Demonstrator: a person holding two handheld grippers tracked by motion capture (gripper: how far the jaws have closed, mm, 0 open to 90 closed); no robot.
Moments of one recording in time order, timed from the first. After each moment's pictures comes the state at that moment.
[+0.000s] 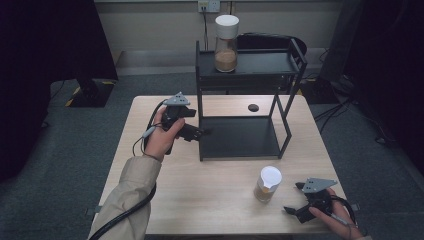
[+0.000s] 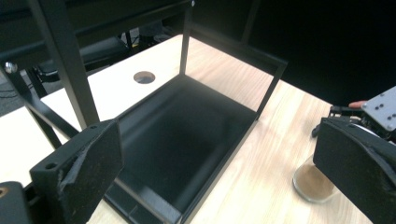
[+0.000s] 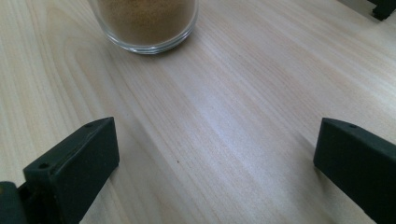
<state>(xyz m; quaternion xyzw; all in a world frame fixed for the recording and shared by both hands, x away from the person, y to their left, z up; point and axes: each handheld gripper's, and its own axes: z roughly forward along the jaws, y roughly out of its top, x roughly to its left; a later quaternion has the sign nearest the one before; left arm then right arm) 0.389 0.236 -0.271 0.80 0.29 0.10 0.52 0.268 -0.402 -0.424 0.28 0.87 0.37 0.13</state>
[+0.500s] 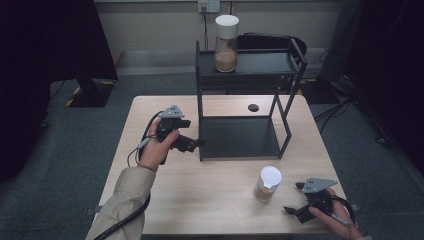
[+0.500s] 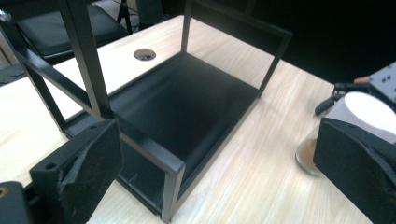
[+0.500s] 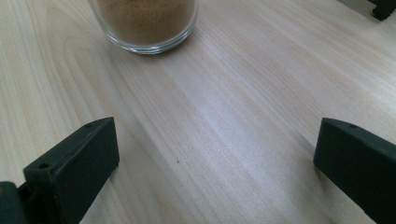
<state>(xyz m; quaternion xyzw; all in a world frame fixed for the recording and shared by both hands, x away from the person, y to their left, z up) 0.377 0.251 -0.296 0.81 0.29 0.10 0.50 0.268 -0.402 -0.424 0.28 0.87 0.37 0.13</state>
